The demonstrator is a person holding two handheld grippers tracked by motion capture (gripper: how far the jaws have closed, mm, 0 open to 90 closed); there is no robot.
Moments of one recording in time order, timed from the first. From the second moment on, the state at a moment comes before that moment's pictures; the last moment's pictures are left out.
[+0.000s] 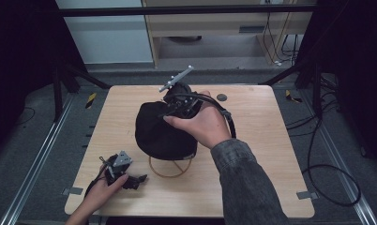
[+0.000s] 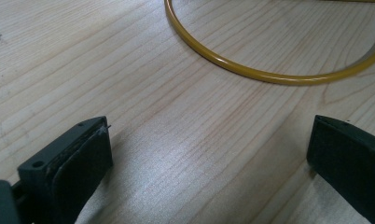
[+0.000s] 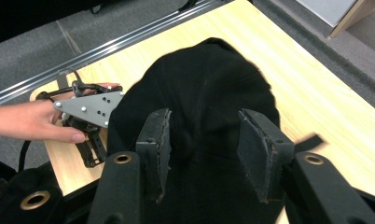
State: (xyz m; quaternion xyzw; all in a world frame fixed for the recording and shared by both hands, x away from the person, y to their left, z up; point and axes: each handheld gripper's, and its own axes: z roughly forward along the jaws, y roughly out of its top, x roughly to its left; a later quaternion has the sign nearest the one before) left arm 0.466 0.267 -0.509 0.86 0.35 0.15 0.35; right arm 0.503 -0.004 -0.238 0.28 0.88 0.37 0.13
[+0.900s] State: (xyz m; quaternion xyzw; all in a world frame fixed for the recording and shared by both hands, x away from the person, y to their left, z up) left arm 0.466 0.267 -0.509 0.86 0.35 0.15 0.35; right arm 0.491 -0.049 -0.234 0.31 0.85 0.40 0.15
